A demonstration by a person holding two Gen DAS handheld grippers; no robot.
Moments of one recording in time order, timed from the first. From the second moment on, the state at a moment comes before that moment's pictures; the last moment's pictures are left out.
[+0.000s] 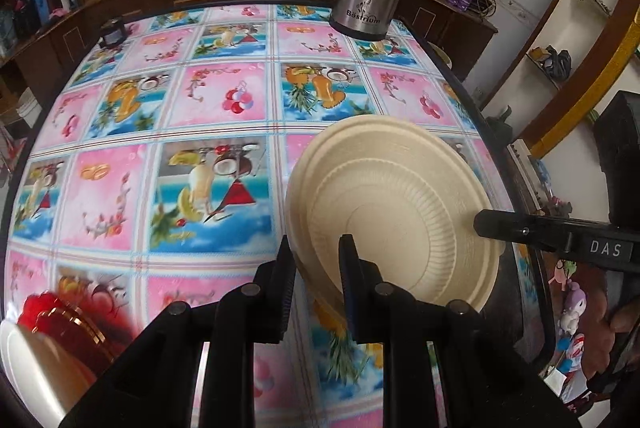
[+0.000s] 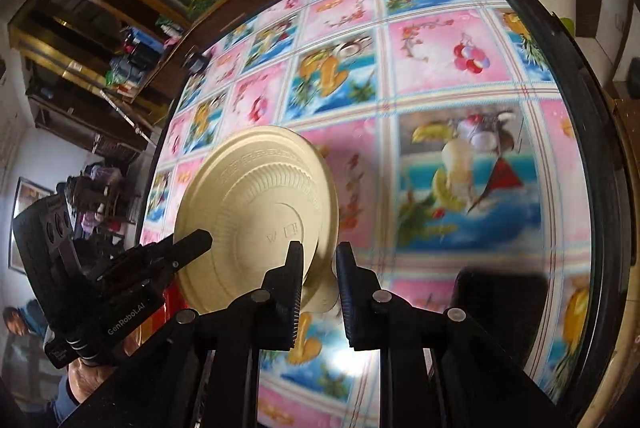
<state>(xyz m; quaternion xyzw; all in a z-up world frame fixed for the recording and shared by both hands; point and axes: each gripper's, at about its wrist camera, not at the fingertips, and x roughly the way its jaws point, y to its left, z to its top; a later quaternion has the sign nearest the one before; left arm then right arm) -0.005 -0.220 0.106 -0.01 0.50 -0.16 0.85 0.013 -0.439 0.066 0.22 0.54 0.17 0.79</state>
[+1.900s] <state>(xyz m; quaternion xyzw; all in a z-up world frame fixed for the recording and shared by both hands) -0.171 0.058 0.131 -0.12 0.45 0.07 0.88 -0.045 -0.112 0.117 0.02 0.52 0.41 0.75</state>
